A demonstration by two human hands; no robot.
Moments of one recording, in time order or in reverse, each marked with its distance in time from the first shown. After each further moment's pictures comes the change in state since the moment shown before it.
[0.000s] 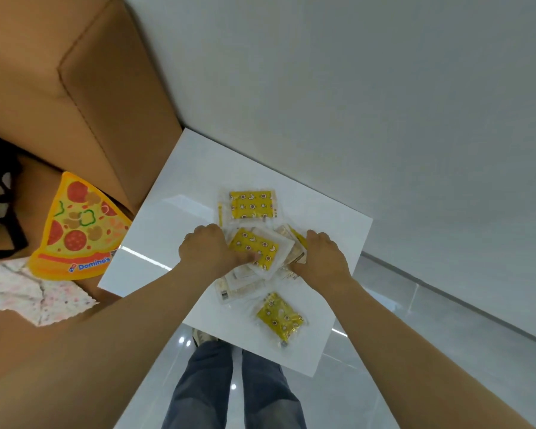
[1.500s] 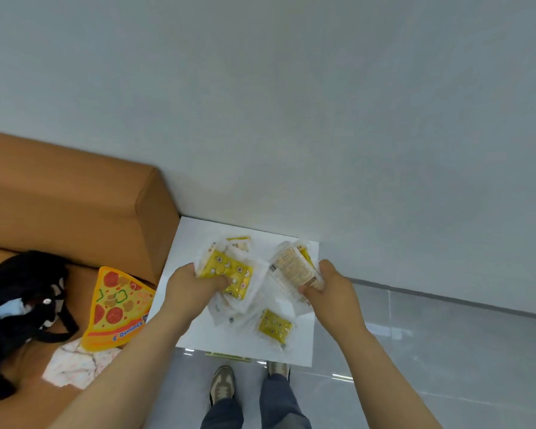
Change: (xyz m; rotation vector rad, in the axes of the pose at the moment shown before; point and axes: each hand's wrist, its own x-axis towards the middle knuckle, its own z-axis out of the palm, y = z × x) left_hand -0.190 -0.019 -0.129 -0.932 -0.026 0.155; right_hand -0.222 -0.029 -0.103 0.649 0.408 0.139
